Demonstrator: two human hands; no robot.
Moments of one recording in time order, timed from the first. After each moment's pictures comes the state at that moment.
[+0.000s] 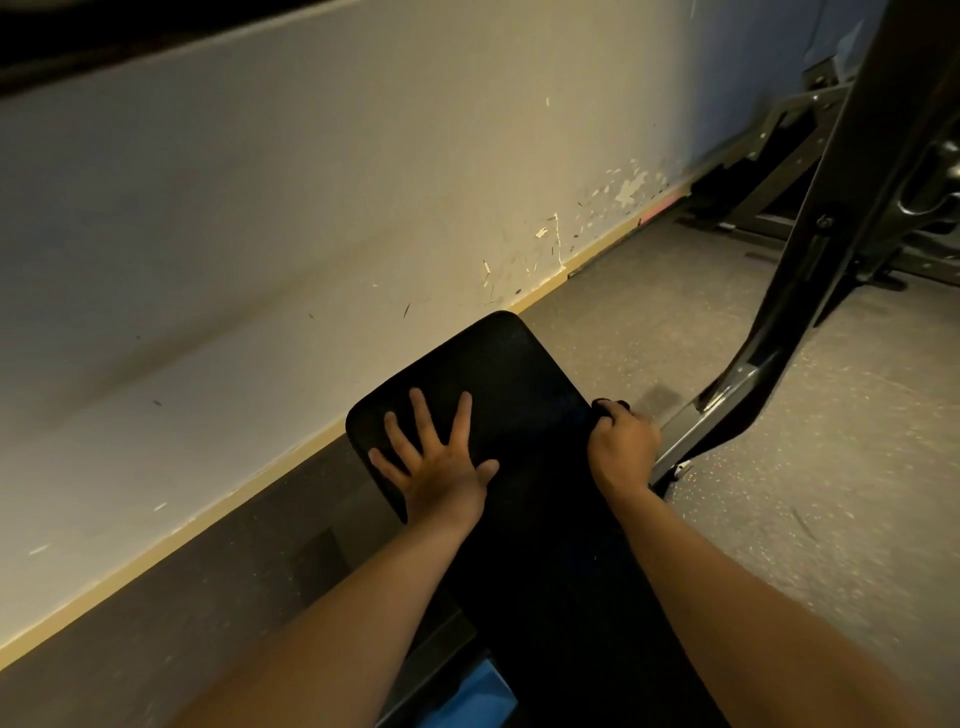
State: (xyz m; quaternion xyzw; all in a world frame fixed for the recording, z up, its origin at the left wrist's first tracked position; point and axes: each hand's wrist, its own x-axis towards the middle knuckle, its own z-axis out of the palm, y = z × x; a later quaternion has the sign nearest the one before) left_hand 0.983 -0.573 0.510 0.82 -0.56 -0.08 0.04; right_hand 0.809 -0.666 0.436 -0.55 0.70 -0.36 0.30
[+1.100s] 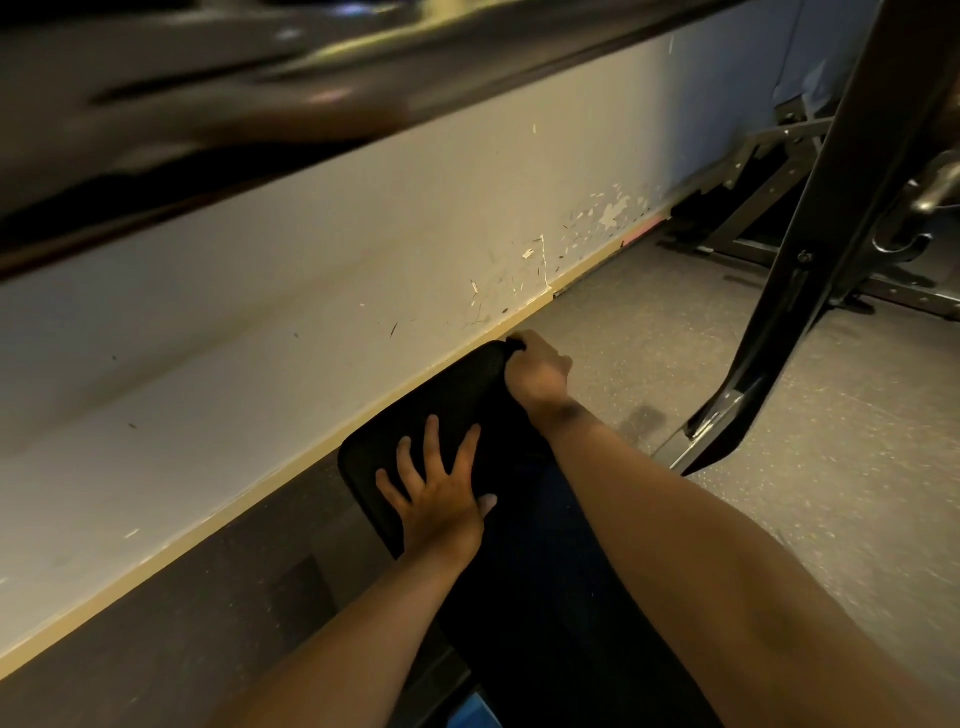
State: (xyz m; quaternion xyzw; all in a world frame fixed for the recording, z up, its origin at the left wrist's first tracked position) left_hand 0.984 -0.579 0.512 0.80 -0.59 -0.07 0.03; right_hand 0.887 -0.739 0.557 -0.60 0.62 -0.30 0.41
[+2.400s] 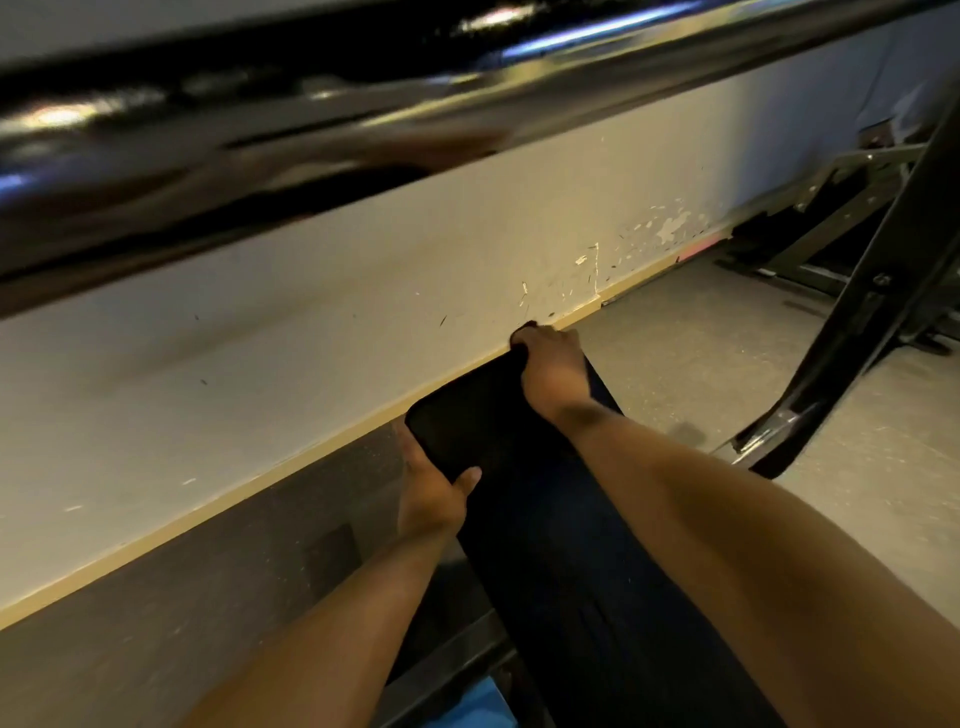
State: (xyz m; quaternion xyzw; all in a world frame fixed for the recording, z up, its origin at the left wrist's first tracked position) left_hand 1.047 -0.538 0.505 0.76 -0.40 -0.26 0.44; right_hand 0.924 -0.697 0.566 -0.82 0.50 -0.25 0.11
